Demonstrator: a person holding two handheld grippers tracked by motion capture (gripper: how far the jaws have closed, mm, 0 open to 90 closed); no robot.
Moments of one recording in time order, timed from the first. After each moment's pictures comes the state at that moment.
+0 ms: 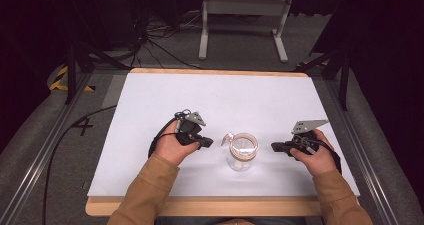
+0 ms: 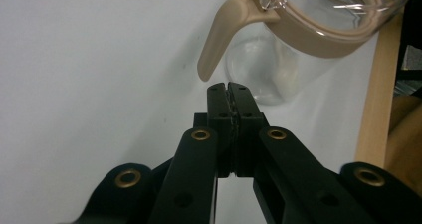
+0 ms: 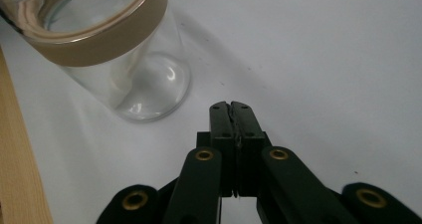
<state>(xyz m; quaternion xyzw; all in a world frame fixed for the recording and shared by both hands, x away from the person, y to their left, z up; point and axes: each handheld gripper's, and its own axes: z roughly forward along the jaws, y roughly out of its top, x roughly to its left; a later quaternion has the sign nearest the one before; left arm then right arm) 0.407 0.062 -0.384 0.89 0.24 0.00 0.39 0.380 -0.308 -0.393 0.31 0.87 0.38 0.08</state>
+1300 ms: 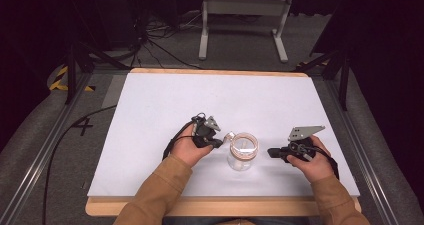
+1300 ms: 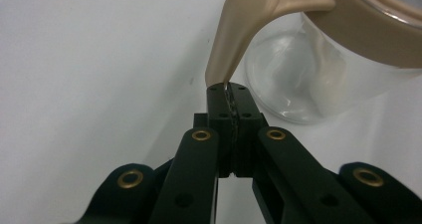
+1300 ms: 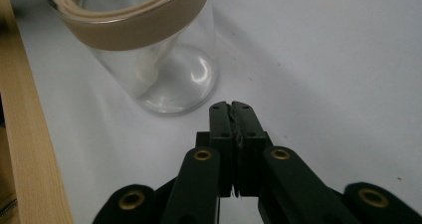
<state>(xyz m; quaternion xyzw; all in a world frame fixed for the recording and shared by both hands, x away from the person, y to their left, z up) 0.420 0.027 -0.412 0.91 0.22 0.03 0.36 0.367 -0.297 -0.401 0.29 0.87 0.38 0.08</state>
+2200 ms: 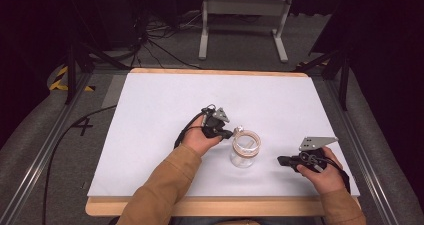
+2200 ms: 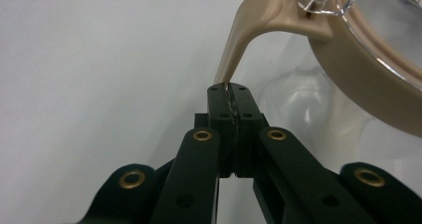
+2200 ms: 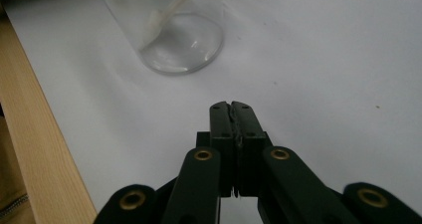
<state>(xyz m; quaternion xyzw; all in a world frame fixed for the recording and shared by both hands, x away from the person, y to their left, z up) 0.454 0.000 -0.415 0.90 0.18 0.03 0.39 0.337 -0.323 -0.409 0.33 0.86 0.38 0.09</state>
